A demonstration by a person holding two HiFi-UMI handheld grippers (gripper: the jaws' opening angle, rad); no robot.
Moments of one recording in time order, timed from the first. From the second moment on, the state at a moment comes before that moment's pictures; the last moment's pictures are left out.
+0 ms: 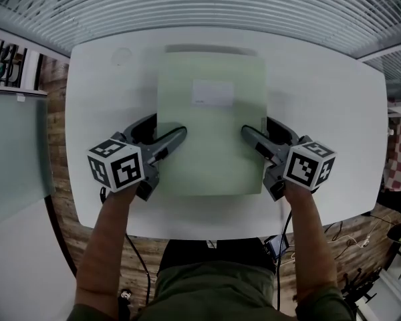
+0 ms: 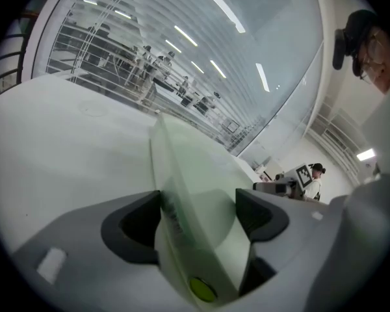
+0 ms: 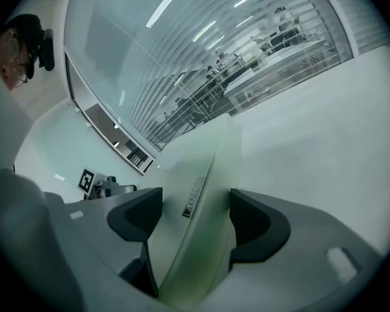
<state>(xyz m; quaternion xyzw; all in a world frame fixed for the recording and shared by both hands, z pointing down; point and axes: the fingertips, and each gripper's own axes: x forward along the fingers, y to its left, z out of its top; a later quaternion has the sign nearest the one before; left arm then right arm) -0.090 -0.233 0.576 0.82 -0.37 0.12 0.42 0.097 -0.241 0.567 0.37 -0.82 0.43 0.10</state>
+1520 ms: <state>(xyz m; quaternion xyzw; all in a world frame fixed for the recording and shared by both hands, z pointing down) -0.088 -0.239 0.459 0.87 -0.44 0.06 0.23 0.088 -0.239 0.432 0.43 -0.89 0.16 0.05</state>
